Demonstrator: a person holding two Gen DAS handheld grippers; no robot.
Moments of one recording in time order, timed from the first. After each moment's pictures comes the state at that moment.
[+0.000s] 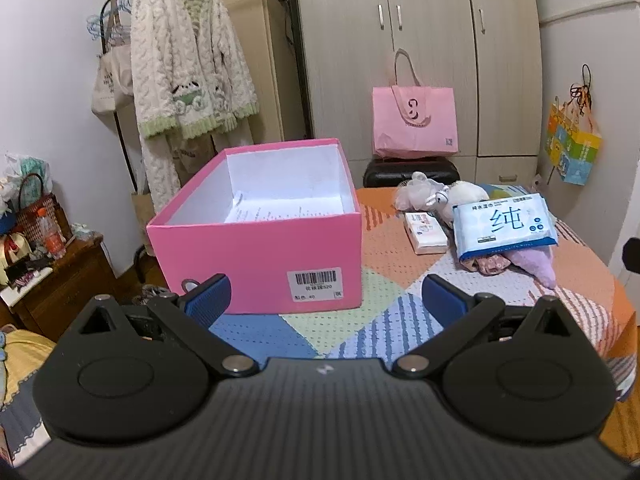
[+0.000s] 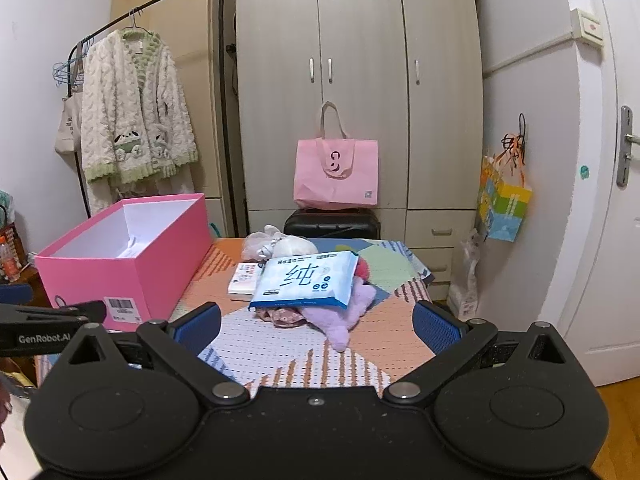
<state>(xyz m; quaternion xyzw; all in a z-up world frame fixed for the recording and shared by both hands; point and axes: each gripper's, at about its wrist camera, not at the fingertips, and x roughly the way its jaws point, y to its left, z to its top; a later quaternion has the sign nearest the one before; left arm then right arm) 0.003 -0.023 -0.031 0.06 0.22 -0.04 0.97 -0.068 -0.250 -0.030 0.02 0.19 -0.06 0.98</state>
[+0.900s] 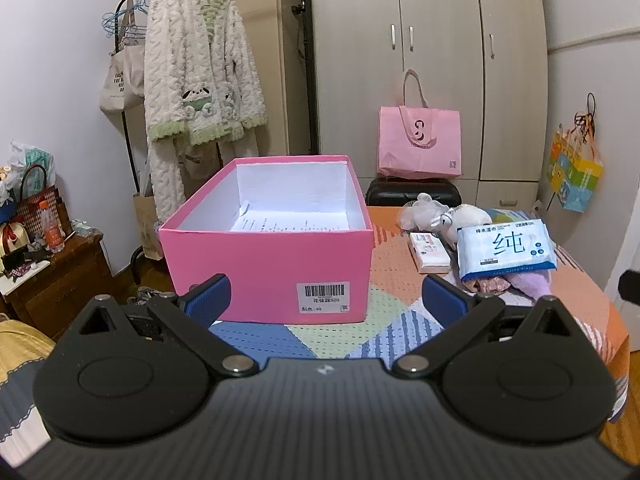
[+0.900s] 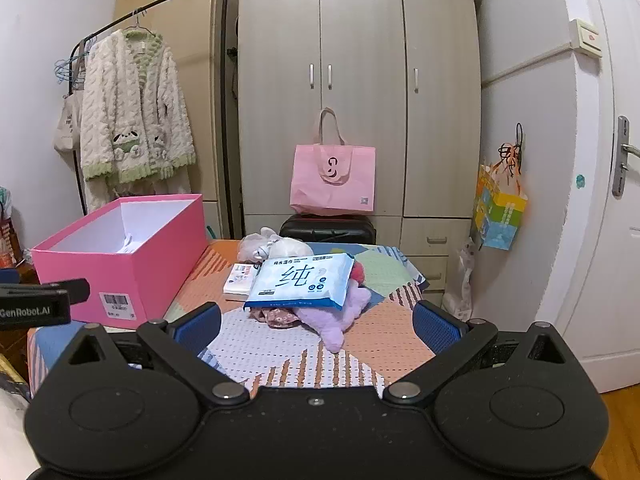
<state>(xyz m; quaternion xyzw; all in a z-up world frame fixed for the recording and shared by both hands) -0.001 -0.009 -0.026 0.02 0.20 -0.04 0.98 -0.071 -0.250 -0.038 0.01 0.18 -0.06 0.98</state>
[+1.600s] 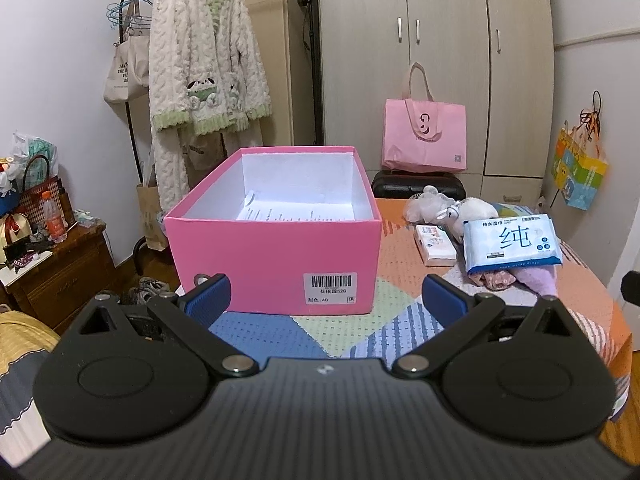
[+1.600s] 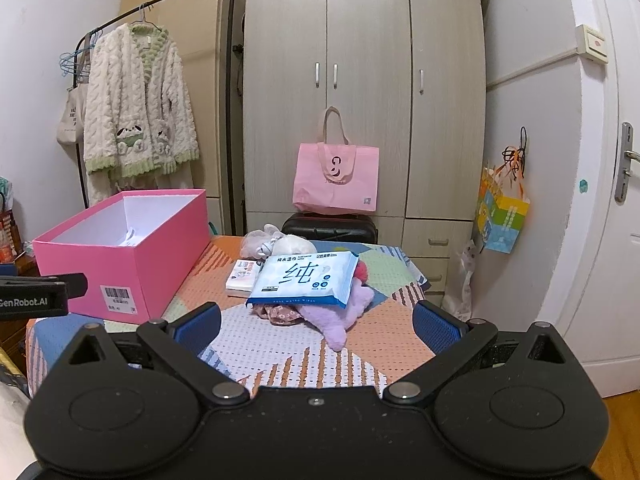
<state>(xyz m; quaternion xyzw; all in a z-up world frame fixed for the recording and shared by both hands) 0.001 -0.005 -0.033 0.02 0.21 -0.03 0.98 -0.069 -0.247 -0.041 0.00 0.18 -0.06 0.98</state>
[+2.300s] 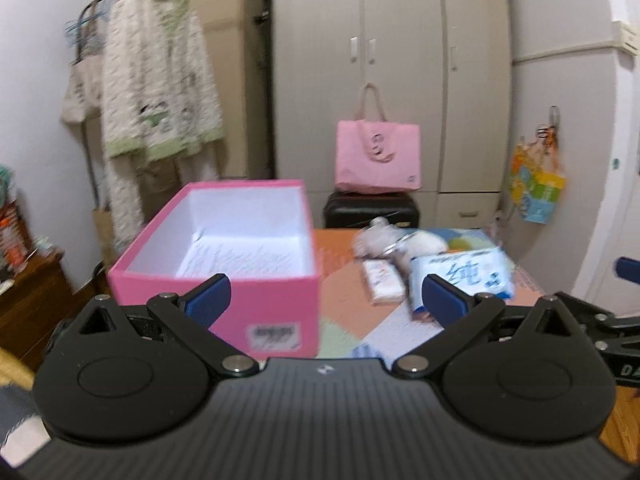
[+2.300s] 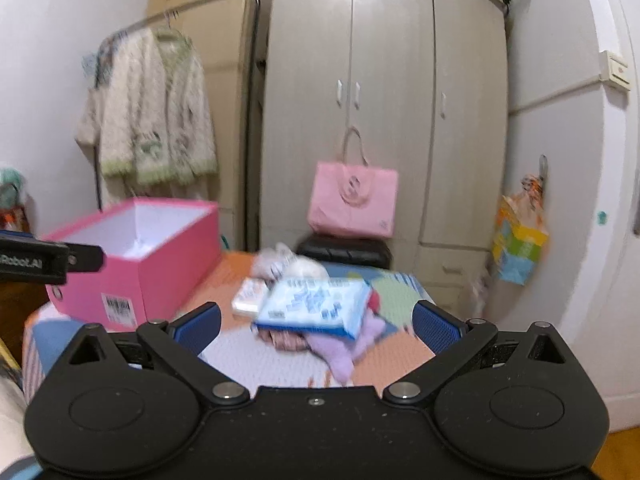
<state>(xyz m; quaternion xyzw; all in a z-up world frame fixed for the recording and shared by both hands) 0.021 -0.035 -0.001 0.02 0.18 -0.11 0.98 -0.051 -0.255 -0.041 -0.02 0.14 -0.02 0.99</state>
